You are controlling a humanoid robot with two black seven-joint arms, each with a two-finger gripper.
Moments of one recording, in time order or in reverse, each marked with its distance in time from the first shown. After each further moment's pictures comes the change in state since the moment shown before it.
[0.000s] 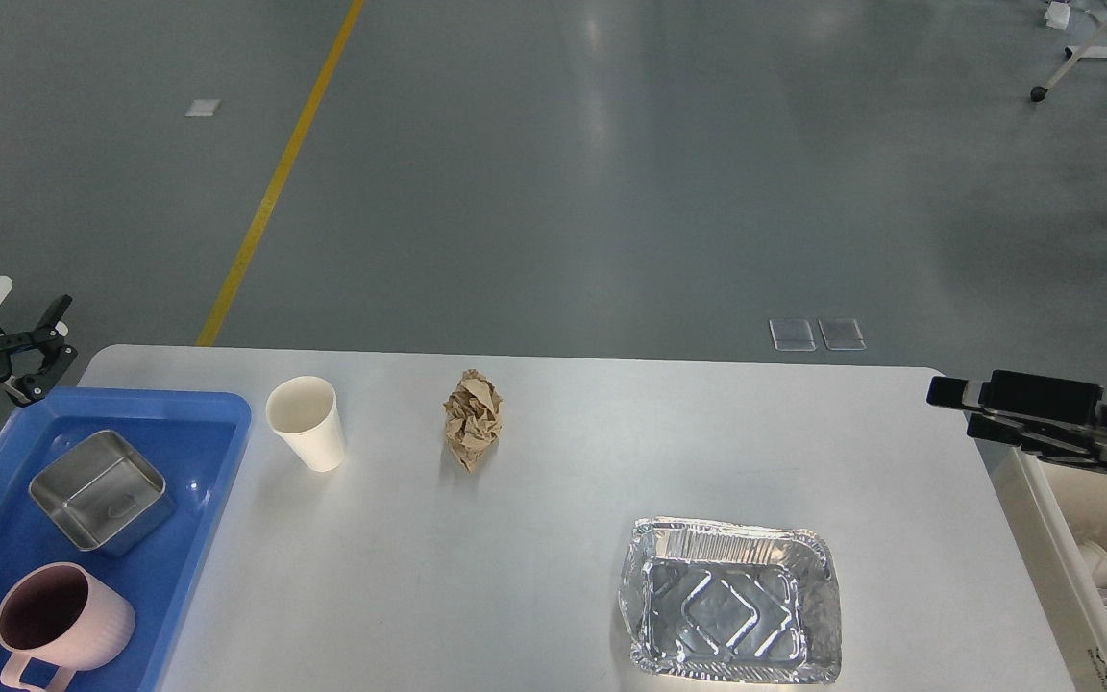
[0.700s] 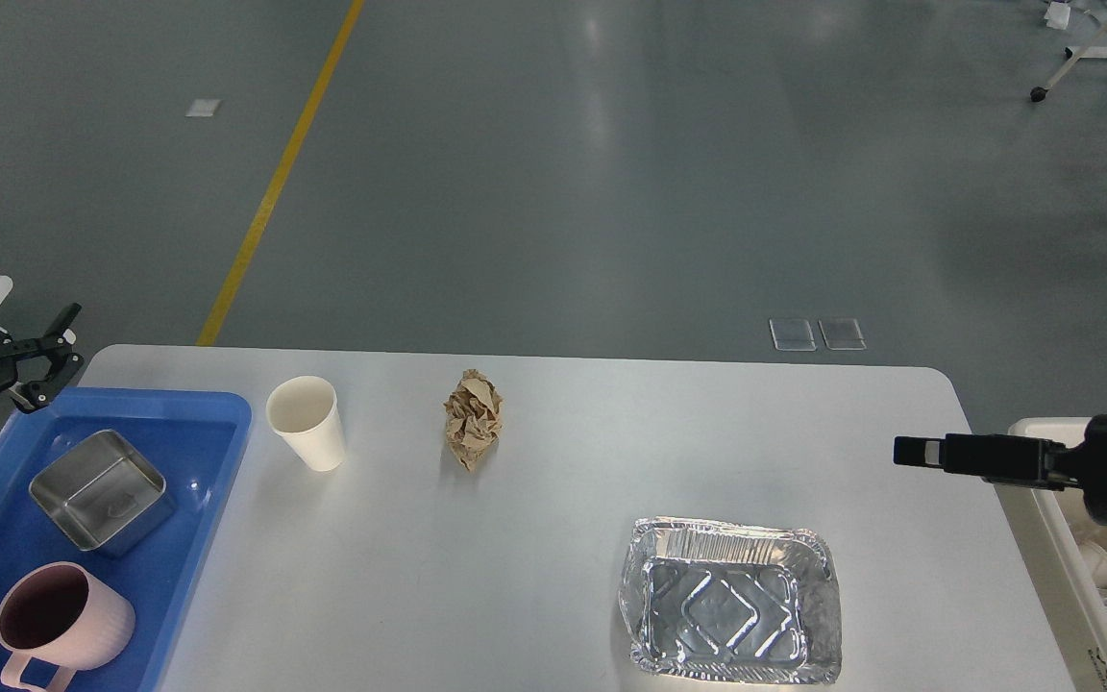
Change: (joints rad) left arm 0.004 0.005 0.000 0.003 -0.002 -0.022 0.040; right arm -0.008 0.138 -0.028 -0.078 -0.170 0.012 -0.005
